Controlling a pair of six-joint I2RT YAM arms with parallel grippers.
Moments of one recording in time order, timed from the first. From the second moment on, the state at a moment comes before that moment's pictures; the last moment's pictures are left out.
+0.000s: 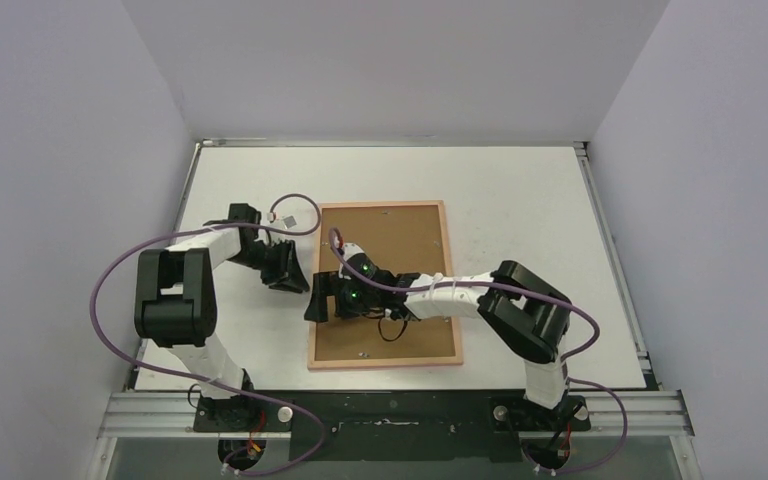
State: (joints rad) left arm 0.01 1.74 0.99 -0.69 0.68 -0.01; right arm 1.04 1.91 1.10 0.16 -0.16 0.80
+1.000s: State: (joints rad) left arm -0.07 1.87 1.08 -0.69 0.70 -0.04; right arm 0.47 1.49 0.82 -0.30 0.08 0.58
